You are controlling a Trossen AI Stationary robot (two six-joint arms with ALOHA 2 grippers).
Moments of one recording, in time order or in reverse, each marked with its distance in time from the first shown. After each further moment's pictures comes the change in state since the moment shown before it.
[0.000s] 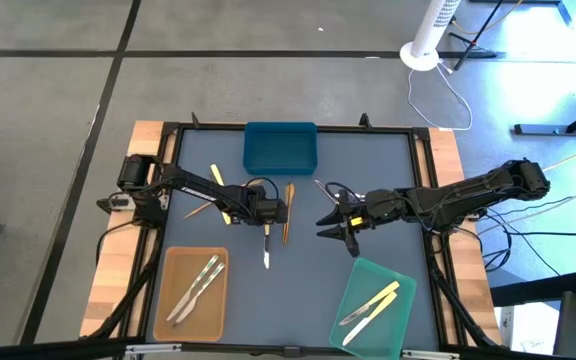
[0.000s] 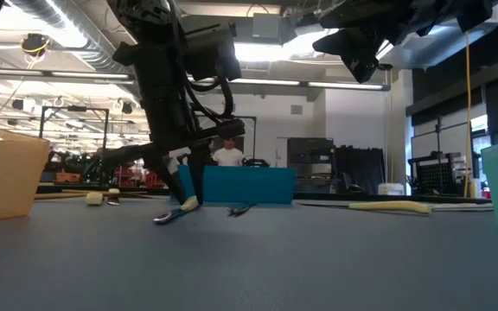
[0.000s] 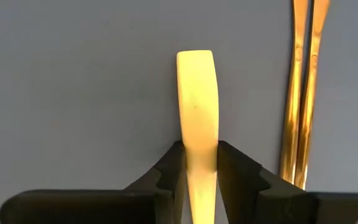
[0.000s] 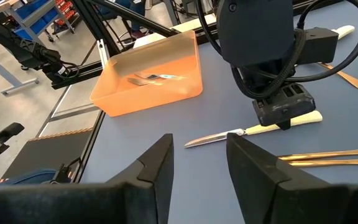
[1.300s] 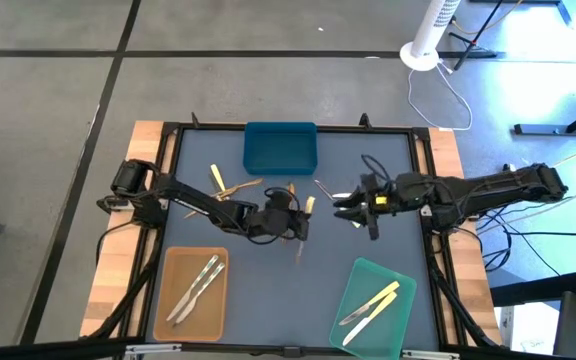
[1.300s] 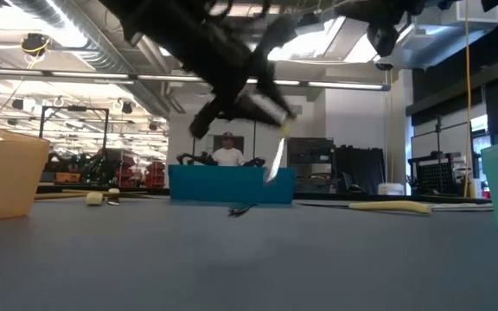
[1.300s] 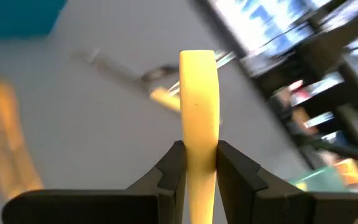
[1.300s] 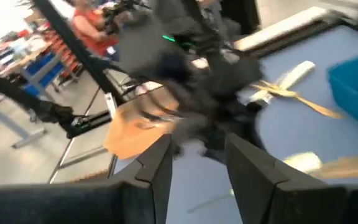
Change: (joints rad) left arm -0.157 -0.031 0.001 0.705 -0.307 0.550; right arm -0.054 -0.268 0.000 -0.141 0.042 0.116
